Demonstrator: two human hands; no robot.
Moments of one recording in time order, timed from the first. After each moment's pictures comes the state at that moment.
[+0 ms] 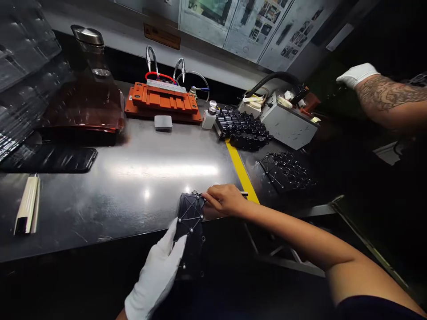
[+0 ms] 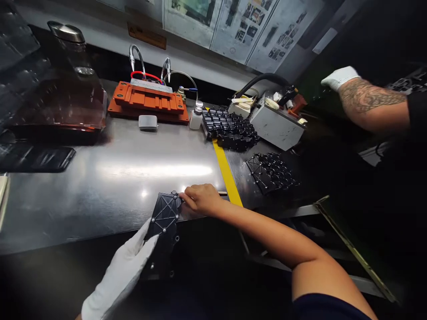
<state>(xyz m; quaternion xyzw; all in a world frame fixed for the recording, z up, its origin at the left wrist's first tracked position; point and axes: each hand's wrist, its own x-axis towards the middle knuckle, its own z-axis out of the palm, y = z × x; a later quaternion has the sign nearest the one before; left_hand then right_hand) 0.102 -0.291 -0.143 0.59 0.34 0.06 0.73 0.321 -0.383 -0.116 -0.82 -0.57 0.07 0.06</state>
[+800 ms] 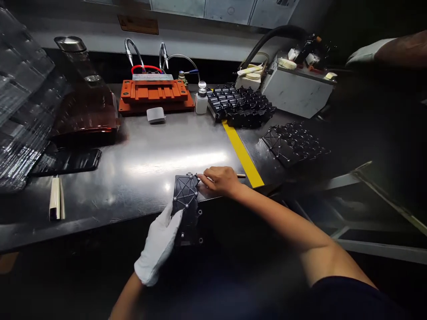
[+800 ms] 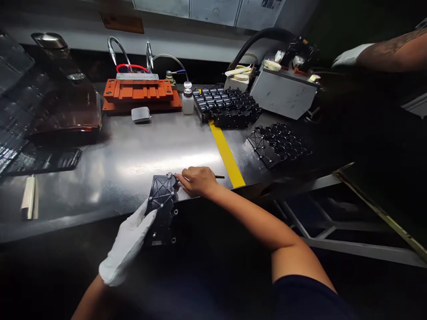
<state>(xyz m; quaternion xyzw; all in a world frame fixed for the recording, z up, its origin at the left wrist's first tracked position) 0.106 -0.296 -0.136 0.61 0.34 0.07 0.71 0.312 -0.392 -0.132 -0.84 -0.54 -0.02 0.07</state>
